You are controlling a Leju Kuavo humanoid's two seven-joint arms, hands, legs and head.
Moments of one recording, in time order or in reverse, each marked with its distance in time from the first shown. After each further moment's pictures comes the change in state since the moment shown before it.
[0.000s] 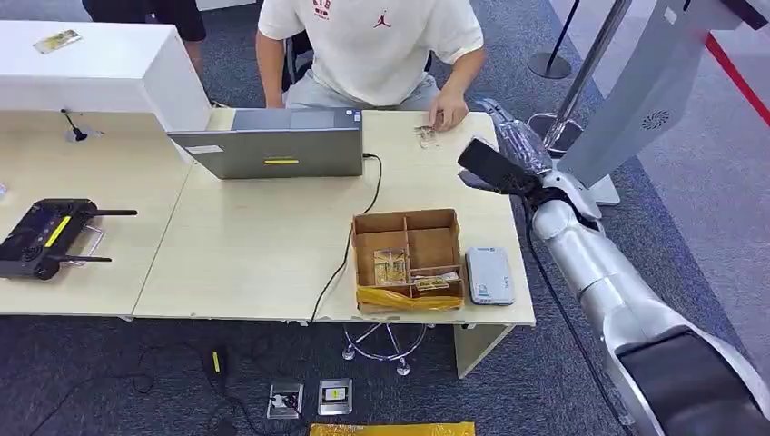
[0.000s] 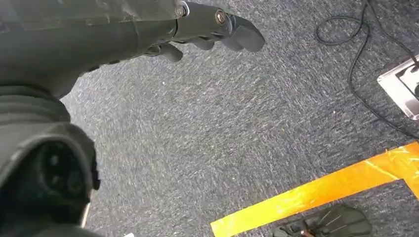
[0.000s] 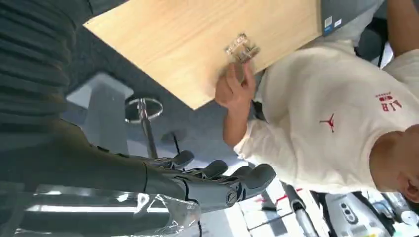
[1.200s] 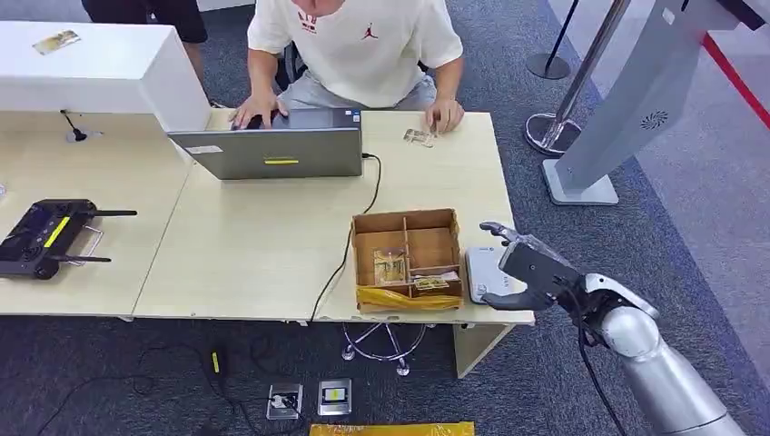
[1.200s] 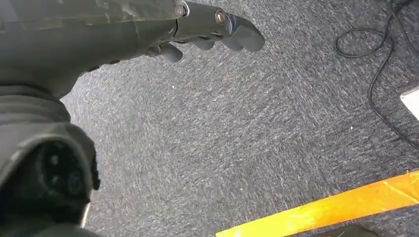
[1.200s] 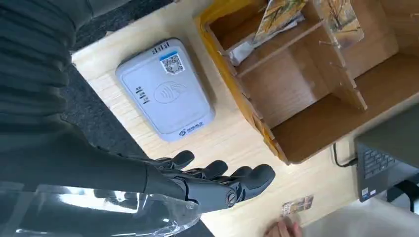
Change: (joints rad) left arm 0.022 0.047 0.001 0.001 0.038 0.005 -0.021; right arm 0.585 -0.299 -0.141 -0.811 -0.279 0.462 0.323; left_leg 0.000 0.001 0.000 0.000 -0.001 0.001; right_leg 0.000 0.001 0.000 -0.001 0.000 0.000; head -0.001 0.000
